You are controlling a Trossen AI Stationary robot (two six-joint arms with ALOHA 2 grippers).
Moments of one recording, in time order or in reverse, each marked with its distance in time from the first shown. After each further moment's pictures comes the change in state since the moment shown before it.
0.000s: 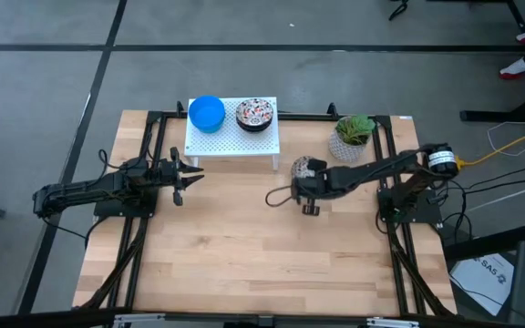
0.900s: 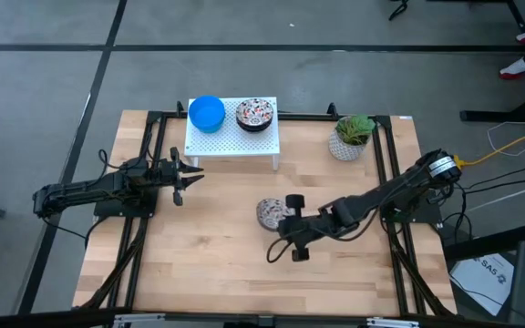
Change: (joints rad) left arm 0.000 0.000 0.000 0.000 0.000 0.000; right arm 0.362 0.005 0.222 0.217 0.002 0.040
